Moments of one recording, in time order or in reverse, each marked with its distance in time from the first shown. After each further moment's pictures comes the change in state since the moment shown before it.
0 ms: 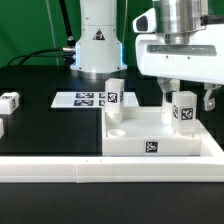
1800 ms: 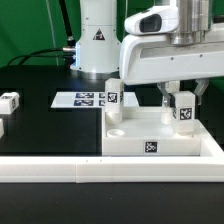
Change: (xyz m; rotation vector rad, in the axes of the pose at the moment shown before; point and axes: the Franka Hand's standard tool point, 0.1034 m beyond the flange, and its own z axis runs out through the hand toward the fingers) arm 0.007 0.005 0.000 -0.068 0.009 -1.000
